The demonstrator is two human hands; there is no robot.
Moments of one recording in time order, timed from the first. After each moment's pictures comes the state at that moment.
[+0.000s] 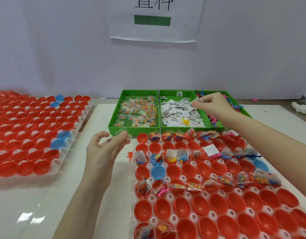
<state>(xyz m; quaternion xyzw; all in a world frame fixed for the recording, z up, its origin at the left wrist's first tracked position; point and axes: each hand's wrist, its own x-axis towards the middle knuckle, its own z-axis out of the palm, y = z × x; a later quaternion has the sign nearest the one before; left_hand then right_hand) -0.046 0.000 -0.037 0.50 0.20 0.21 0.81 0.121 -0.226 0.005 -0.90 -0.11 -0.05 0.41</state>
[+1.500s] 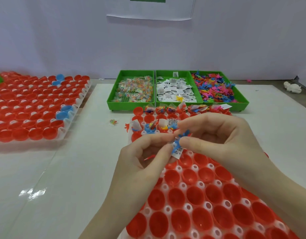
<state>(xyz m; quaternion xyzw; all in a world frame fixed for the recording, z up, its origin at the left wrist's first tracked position) -0.155 -0.096 -0.003 0.69 -0.01 0.14 0.71 -0.100 -0.238 0.024 -0.73 -0.26 0.03 0.63</state>
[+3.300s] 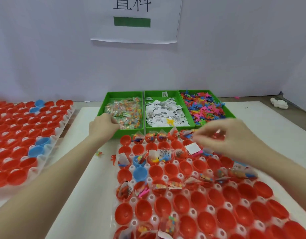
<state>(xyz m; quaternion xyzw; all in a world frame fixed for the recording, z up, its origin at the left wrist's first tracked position) 0.067 0.023 -0.046 0.95 0.17 0.13 0.21 0.006 -0.282 0.010 -0.92 -0.23 -0.03 0.31</state>
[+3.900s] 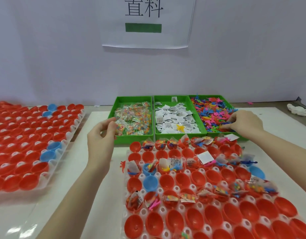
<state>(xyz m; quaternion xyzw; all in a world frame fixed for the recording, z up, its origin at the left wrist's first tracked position) 0.008 0.002 -0.040 0.69 0.15 0.34 0.62 0.162 -0.323 -0.035 -0.99 0.02 -0.10 0.11</state>
